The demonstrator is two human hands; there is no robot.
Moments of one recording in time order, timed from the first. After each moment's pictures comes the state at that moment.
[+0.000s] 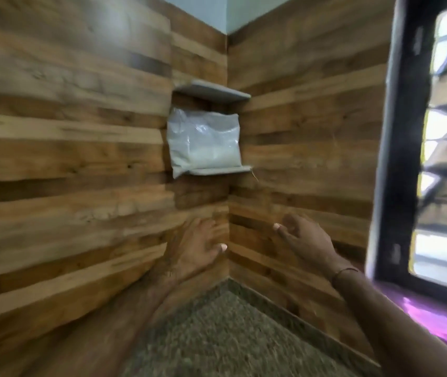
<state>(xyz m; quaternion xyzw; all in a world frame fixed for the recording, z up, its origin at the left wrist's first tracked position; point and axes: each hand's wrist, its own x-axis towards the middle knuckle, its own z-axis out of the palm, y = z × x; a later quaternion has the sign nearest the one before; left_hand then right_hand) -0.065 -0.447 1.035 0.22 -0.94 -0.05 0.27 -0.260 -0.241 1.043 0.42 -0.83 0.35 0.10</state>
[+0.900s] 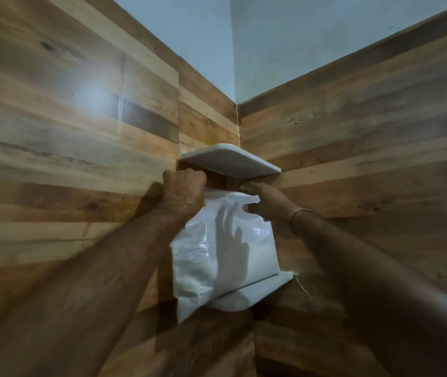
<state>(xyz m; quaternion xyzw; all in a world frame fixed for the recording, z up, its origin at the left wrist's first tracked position) -0.297 -0.793 1.355 0.25 -0.84 0.21 0.44 -0.455 -0.649 1.335 0.46 -0.78 0.30 0.30</state>
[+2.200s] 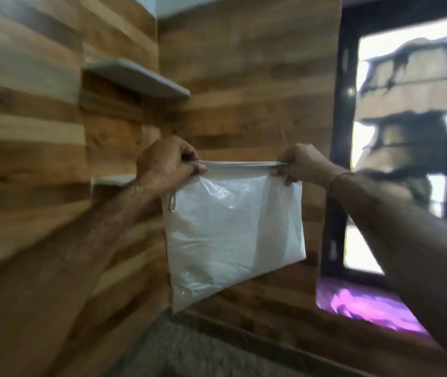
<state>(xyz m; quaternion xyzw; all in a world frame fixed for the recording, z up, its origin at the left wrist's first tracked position) -0.190 -0.523 1.206 0.05 -0.89 -0.16 0.43 -0.351 -0.270 1.219 0.32 -0.89 0.24 0.23</state>
